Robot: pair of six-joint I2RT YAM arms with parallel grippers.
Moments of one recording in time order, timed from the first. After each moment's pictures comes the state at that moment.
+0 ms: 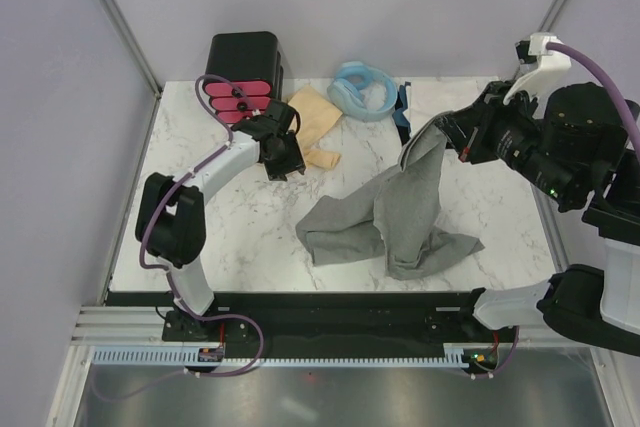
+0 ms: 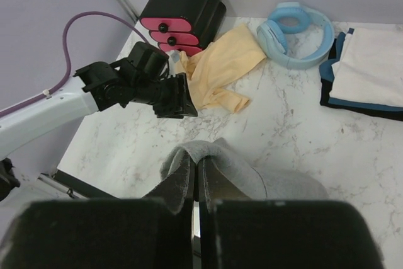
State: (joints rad) left arm -0.45 1.79 1.42 -0.73 -0.05 -0.72; right arm 0.89 1.31 2.37 -1.33 0.43 0.46
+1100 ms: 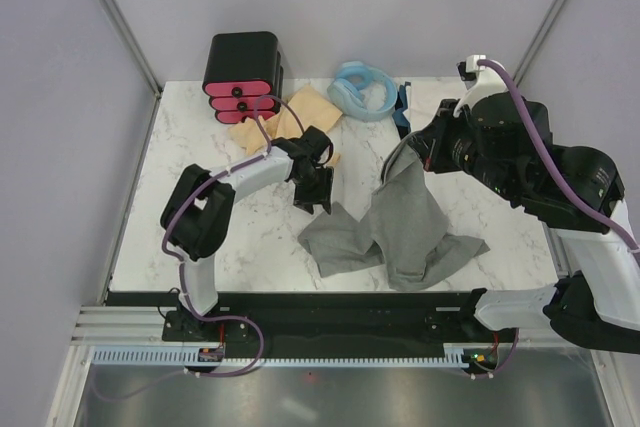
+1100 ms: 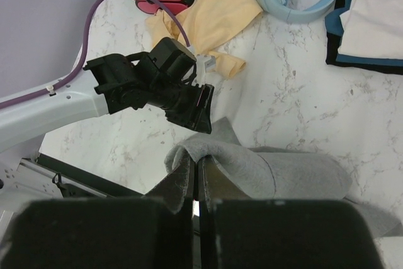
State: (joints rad) left arm -0.63 1.92 1.38 -0.73 0.16 -0.53; right arm 0.89 1.25 2.05 -1.23 0.41 0.55
